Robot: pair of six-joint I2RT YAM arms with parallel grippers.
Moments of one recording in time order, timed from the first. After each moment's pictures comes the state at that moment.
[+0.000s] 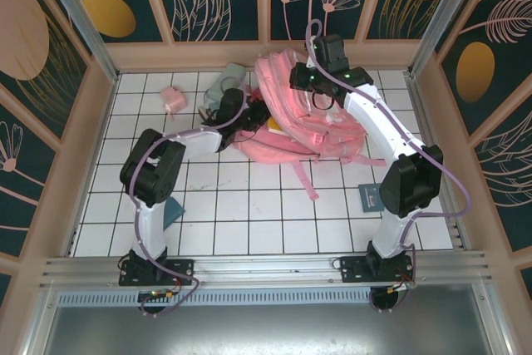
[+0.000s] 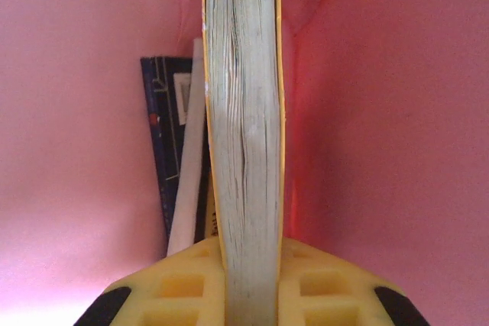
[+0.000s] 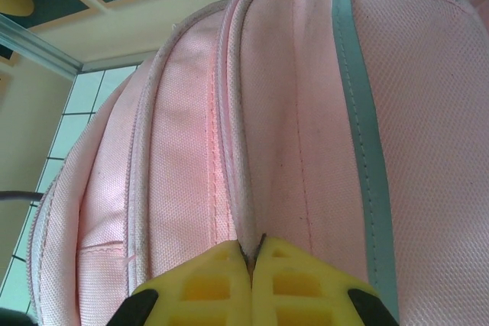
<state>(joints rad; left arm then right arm) -0.53 2.05 1.27 0.38 0.33 -1.17 0.42 1.79 1.75 -0.59 -0.19 0.46</state>
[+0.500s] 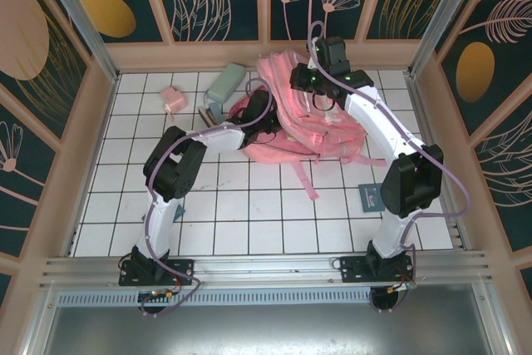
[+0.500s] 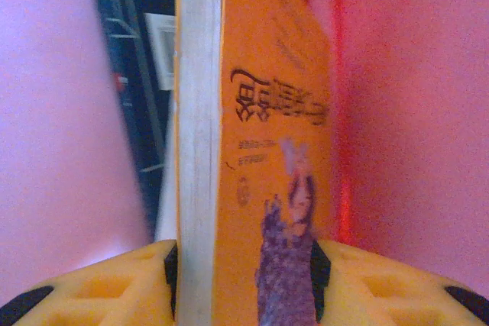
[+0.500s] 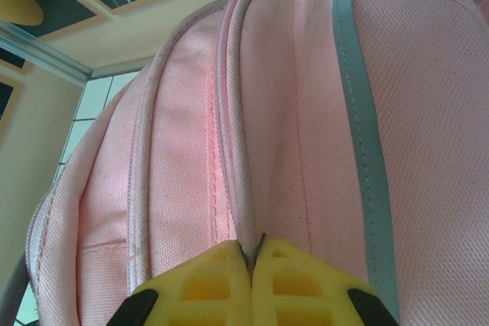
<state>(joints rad) -0.63 2.18 1.49 0.15 0.20 -1.06 0.41 1.79 1.71 -0.53 -0.21 0.49</state>
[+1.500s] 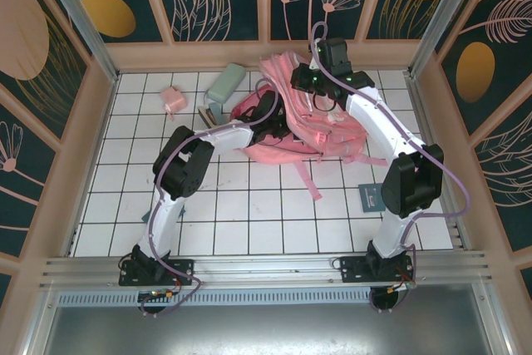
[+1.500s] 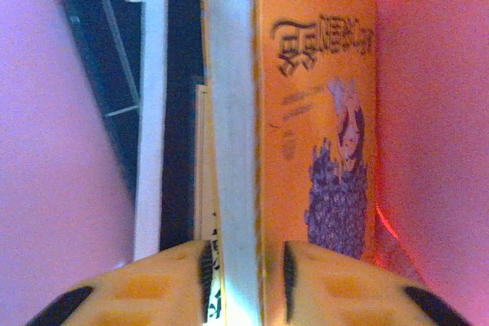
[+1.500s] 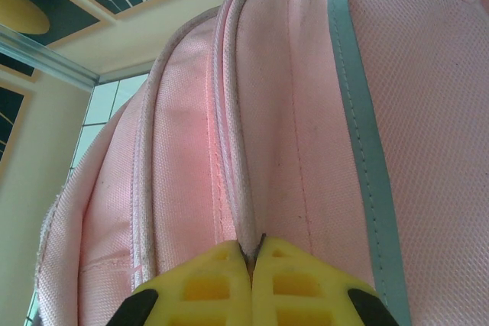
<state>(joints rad) -0.67 2.25 1.61 0.01 0.26 -1.04 0.40 1.78 1.68 -0.51 -0.24 0.52</state>
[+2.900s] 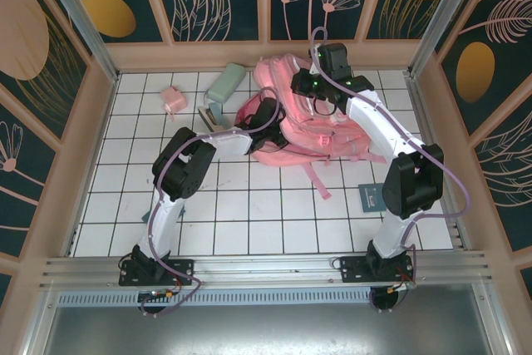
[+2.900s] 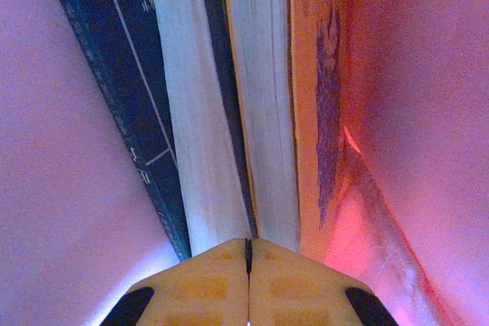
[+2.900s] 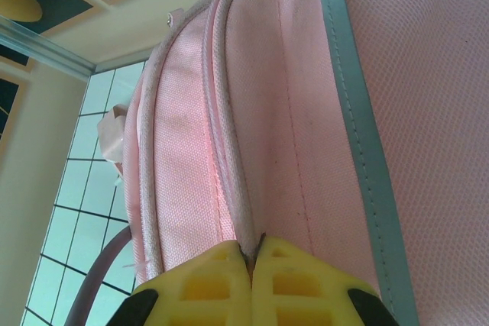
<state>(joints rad) -0.68 2.24 1.49 0.20 0.46 -1.11 0.39 1.77 1.62 -0.48 -0.26 0.52</state>
